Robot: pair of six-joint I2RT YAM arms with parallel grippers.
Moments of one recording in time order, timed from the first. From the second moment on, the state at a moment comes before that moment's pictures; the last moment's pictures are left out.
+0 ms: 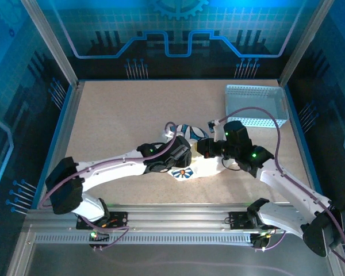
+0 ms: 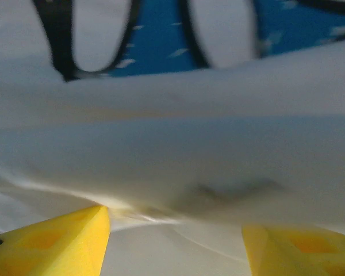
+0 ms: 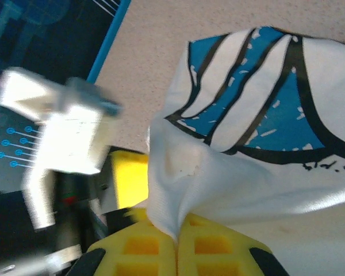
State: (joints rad) left arm -0.97 1.52 1.08 -0.55 -0.30 -0.81; right arm 0.56 1.02 0.79 -0.35 -0.40 0.56
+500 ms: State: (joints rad) left arm -0.83 1.62 1.16 -0.53 -0.45 -0.68; right arm 0.57 1.00 0.81 -0.39 -0.41 0.55
